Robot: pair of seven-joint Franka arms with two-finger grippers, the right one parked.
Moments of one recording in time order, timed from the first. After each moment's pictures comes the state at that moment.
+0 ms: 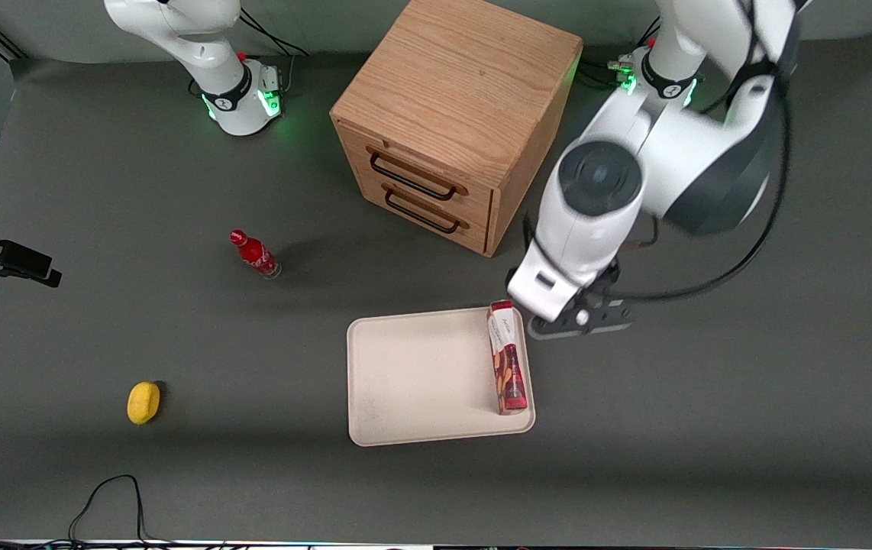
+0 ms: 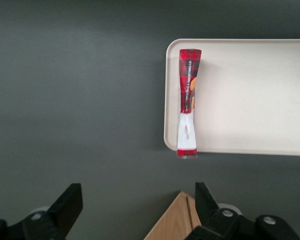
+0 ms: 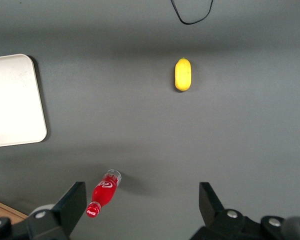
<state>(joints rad) -0.41 0.51 -0.19 -1.06 0.14 1.52 -0.70</state>
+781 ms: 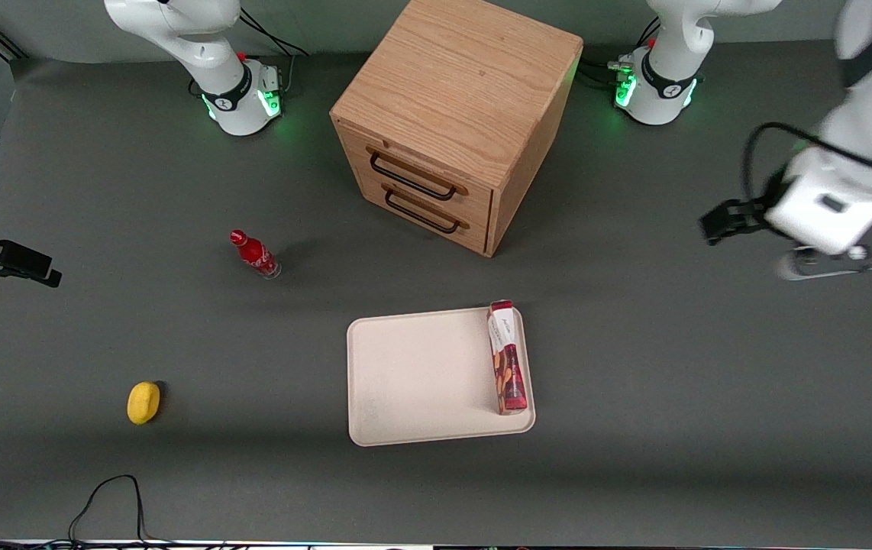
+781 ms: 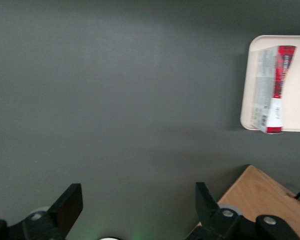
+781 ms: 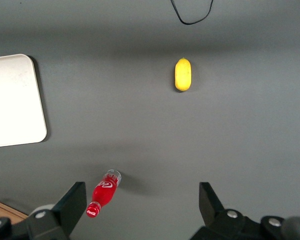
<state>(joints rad) 0.00 0.16 -0.17 -1.37 0.05 1.45 -0.29</state>
